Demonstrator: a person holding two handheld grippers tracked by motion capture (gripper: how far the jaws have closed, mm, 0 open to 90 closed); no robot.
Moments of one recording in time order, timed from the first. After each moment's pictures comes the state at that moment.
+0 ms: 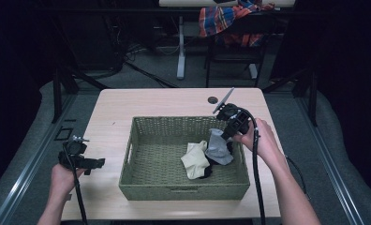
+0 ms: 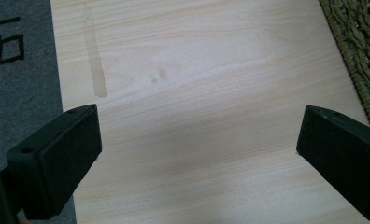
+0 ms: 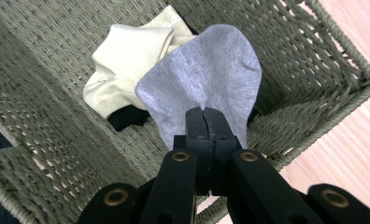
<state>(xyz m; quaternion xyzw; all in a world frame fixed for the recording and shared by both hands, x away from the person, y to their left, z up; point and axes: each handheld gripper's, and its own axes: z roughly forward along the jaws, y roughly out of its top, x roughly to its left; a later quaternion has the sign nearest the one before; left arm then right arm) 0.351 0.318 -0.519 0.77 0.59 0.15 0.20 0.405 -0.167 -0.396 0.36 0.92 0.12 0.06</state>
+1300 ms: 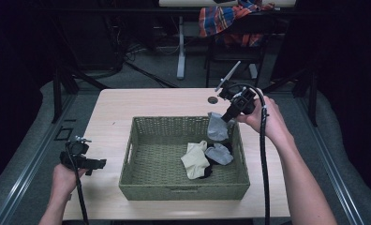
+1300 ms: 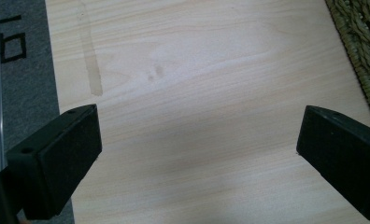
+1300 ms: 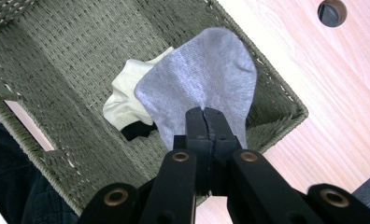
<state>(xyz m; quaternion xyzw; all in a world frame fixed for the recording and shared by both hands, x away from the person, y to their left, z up) 0.351 0.315 -0.520 0.77 0.59 0.16 0.19 0.413 -0.168 -0.326 0.35 0.92 0.15 0.07</state>
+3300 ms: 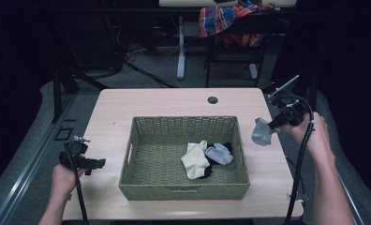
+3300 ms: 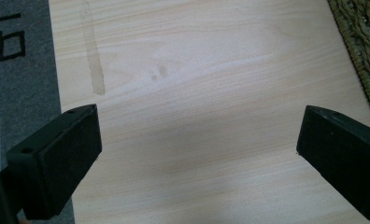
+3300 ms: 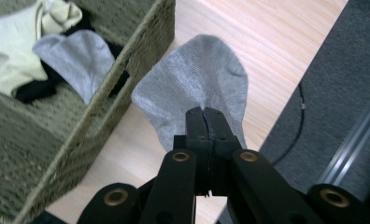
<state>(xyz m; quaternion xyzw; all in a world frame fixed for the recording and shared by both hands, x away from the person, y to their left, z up) 0.353 0.316 -0.522 0.77 0.59 0.15 0.19 0.406 -0.305 -0.368 0.50 0.85 0.13 0.09</state>
